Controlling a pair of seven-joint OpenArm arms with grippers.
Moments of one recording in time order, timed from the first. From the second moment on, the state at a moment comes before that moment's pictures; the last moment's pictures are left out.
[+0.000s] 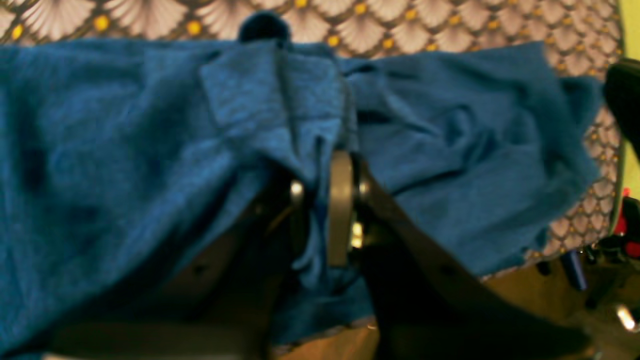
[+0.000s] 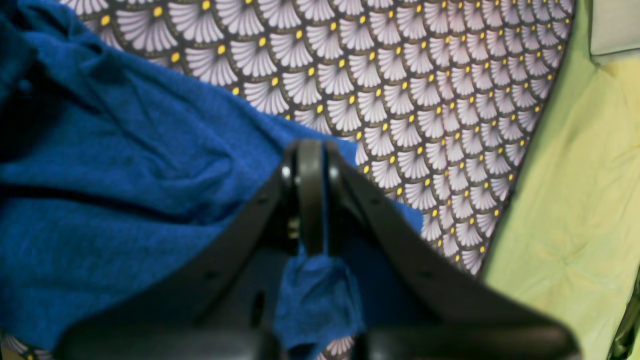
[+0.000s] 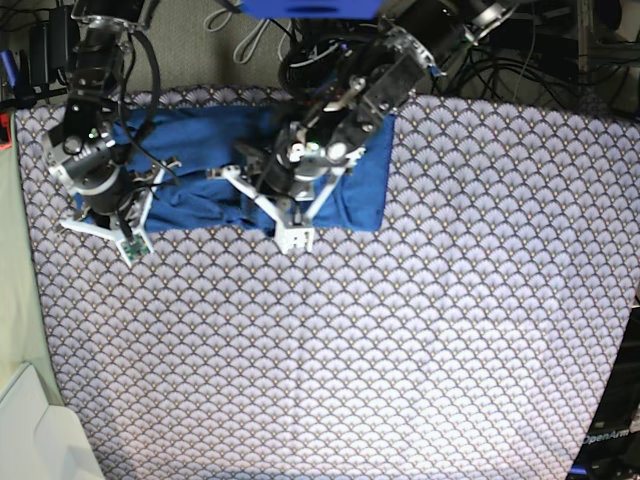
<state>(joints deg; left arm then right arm) -4.4 -0.5 43.7 94.5 -26.6 38.6 47.7 -8.5 4.5 16.3 110.4 -12.4 40.1 -48.8</state>
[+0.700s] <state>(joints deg) -6.8 -6.8 43.4 104.7 -42.3 37.9 52.7 -8.9 4.3 16.2 110.4 -12.4 40.1 -49.0</state>
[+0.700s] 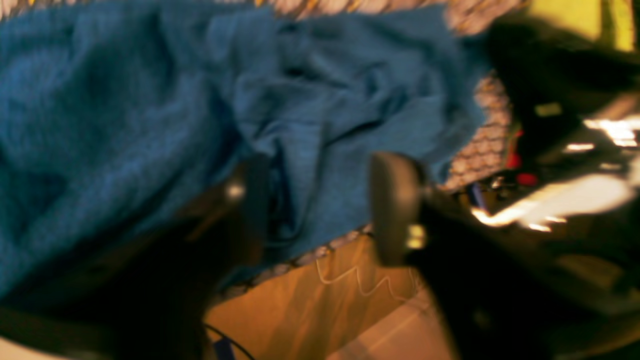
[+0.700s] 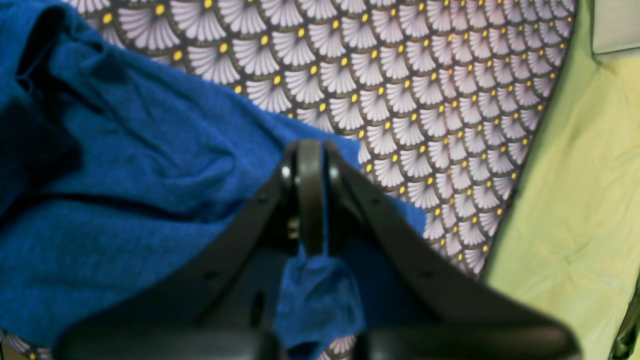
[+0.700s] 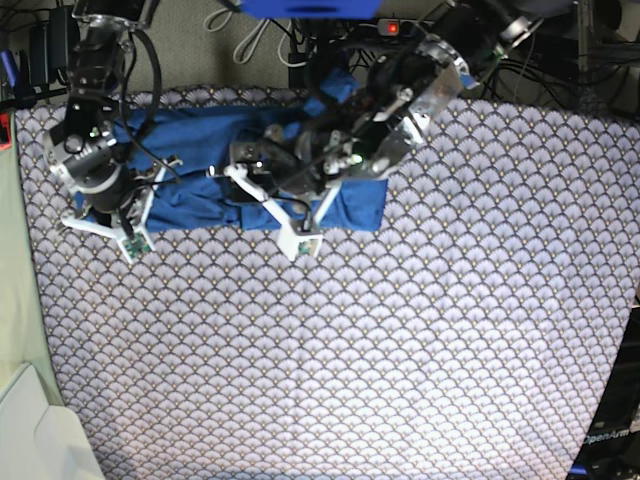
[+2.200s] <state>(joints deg) 11.8 -26.3 -10.4 107.9 -43.2 38.1 53.4 -1.3 7.6 34.0 83.8 -10.0 39.7 -44.7</state>
